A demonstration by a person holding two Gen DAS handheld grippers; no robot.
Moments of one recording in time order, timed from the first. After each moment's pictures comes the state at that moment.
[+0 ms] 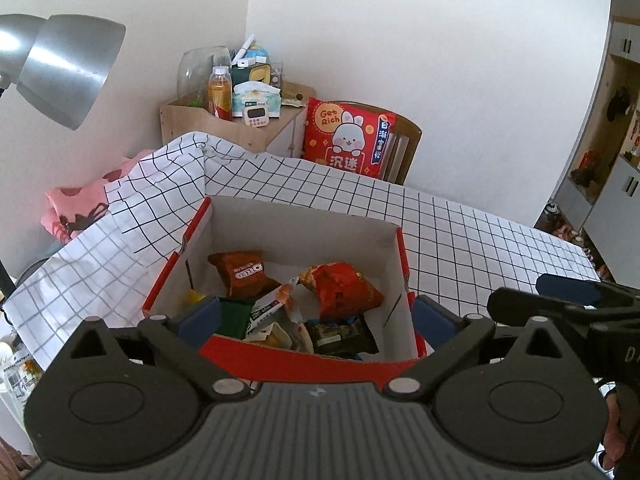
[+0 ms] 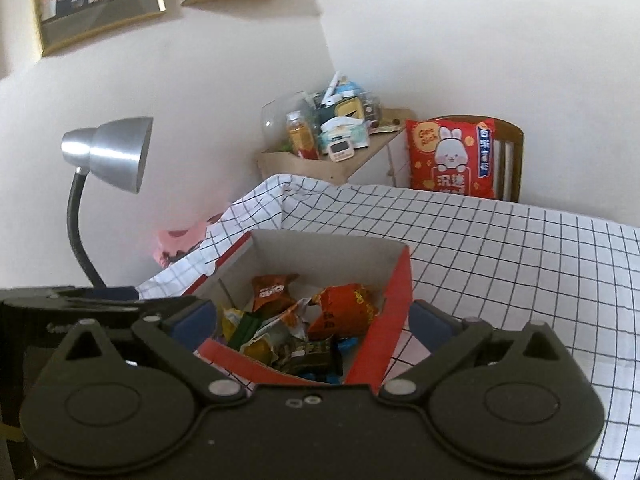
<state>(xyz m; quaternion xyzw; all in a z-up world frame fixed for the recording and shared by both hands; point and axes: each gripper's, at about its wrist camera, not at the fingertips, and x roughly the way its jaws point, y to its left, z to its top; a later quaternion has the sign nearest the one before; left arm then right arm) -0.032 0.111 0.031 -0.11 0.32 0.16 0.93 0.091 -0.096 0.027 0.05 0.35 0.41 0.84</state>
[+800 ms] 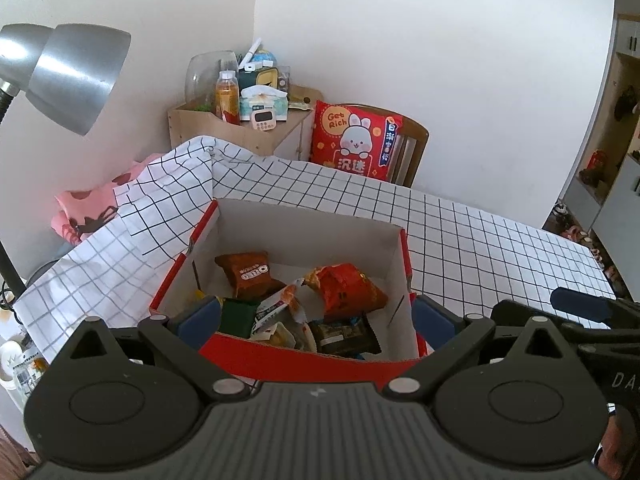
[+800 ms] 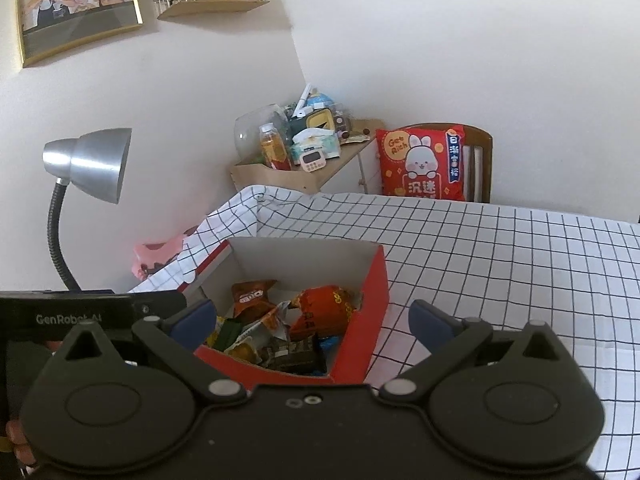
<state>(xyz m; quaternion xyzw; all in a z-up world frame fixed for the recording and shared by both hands) -0.034 0.104 0.034 -0.10 0.32 0.17 0.93 0.072 -0.102 0.024 0.06 0.33 0.37 0.87</state>
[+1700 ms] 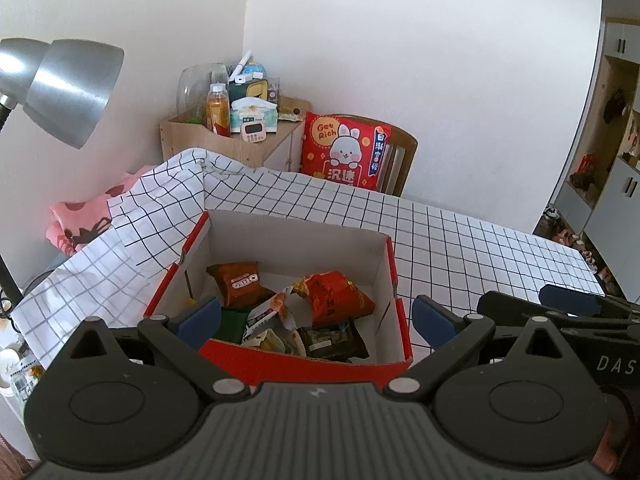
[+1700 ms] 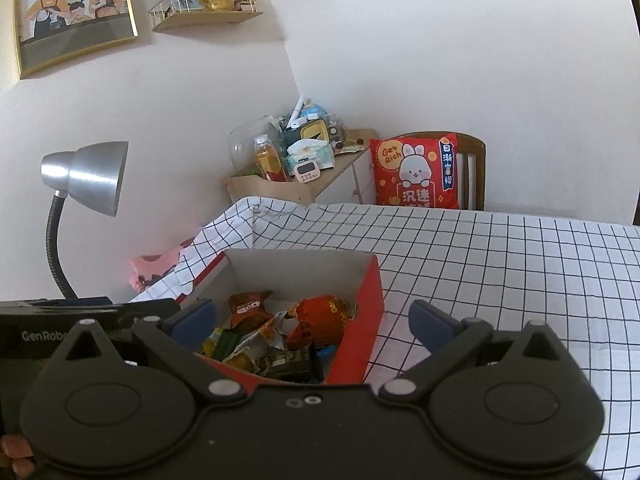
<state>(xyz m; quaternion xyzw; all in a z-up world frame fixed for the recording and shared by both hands) -0.041 0.094 0.042 -0.10 0.30 0.16 0.93 0.072 -0.107 0.028 0.07 0.33 0.36 0.87</state>
